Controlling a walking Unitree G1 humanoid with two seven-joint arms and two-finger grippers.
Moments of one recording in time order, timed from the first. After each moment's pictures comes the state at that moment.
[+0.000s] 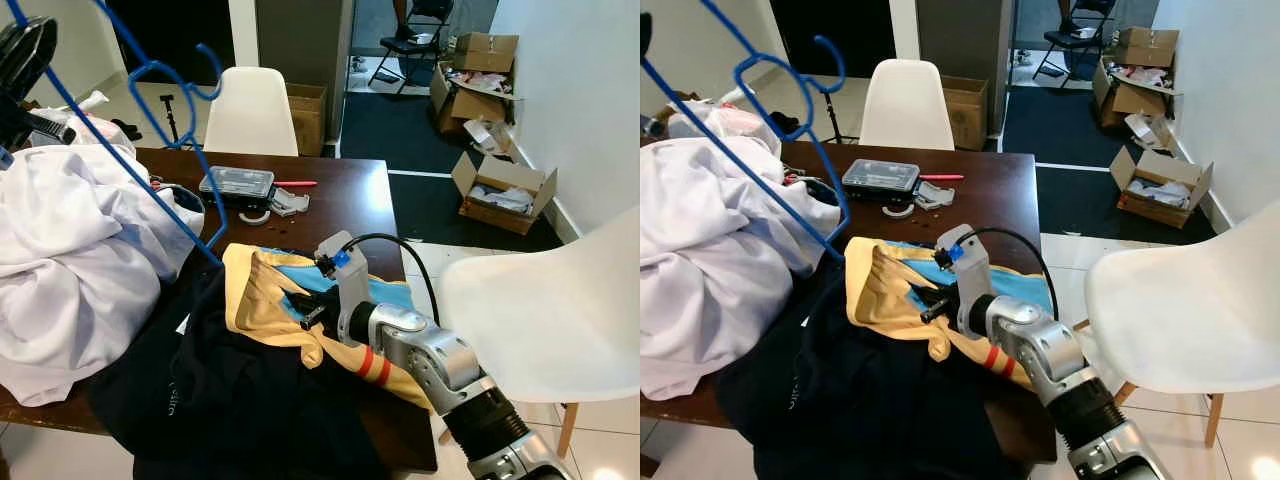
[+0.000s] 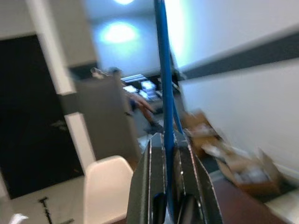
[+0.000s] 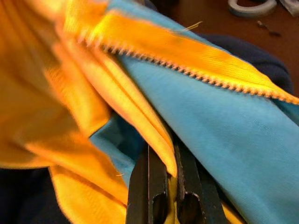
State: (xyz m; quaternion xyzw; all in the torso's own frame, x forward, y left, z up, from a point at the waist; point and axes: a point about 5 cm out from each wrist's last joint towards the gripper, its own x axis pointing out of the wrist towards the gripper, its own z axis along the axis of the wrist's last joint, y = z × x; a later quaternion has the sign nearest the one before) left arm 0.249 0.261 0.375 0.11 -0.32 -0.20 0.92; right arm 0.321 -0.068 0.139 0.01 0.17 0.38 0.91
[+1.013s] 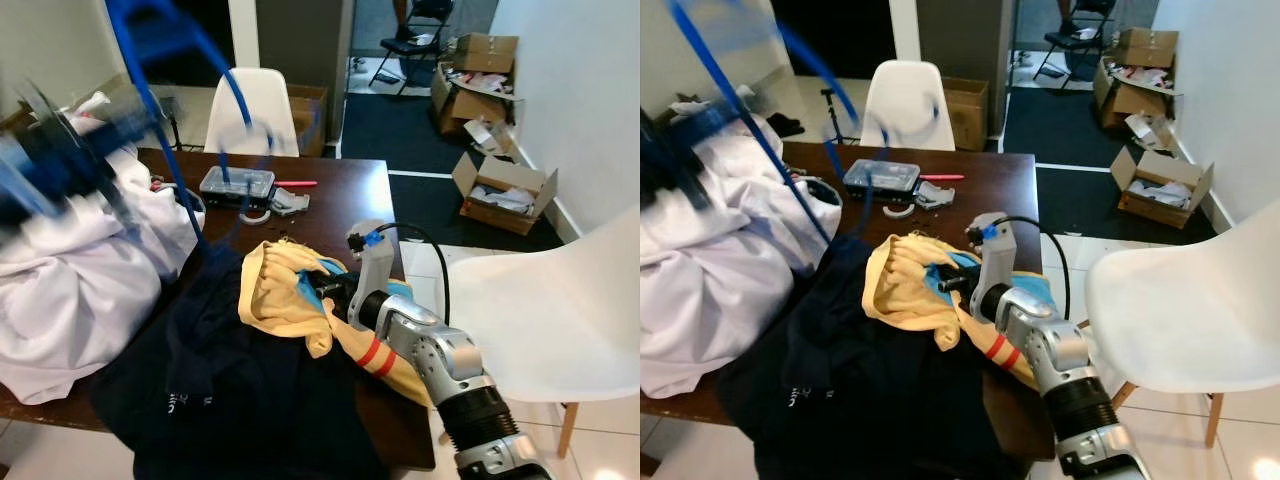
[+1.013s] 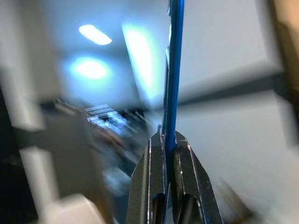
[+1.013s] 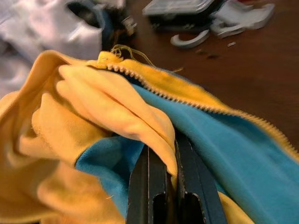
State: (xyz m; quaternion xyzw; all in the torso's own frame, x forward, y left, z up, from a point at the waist) left arm 0.233 0.259 0.407 0.04 -0.41 -0.22 0.88; right arm 0.340 -0.085 0.148 0.14 0.13 0.29 0.94
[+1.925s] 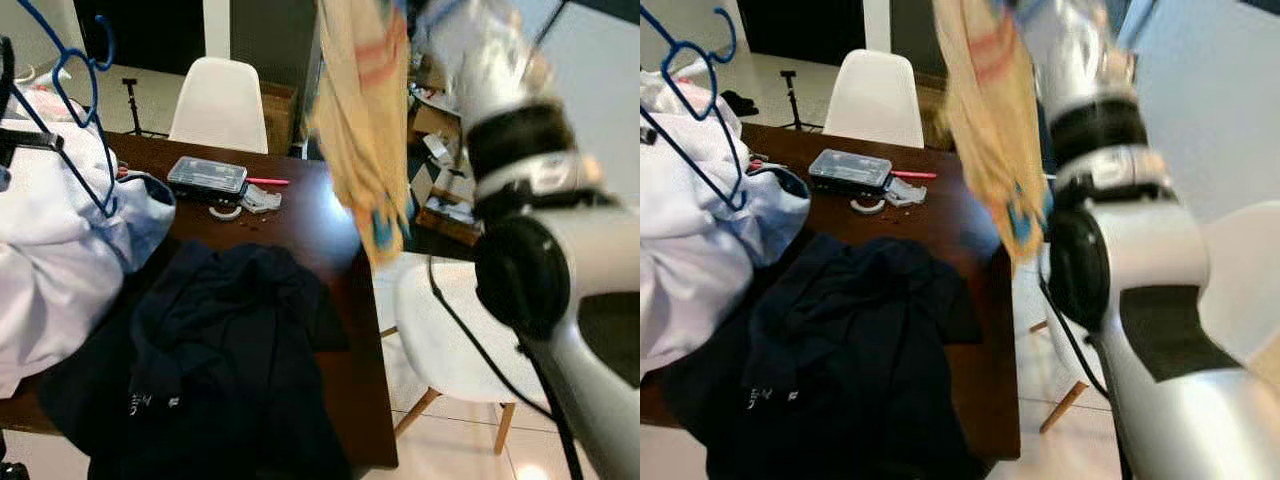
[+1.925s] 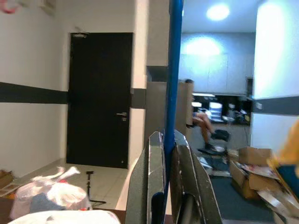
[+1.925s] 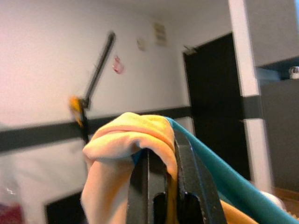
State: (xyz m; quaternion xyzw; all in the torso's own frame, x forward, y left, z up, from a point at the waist) left arm 0.248 0.276 0.357 0.05 -0.36 0.03 0.93; right arm 0.362 -0.070 0.507 0.22 -0.33 0.34 0.85
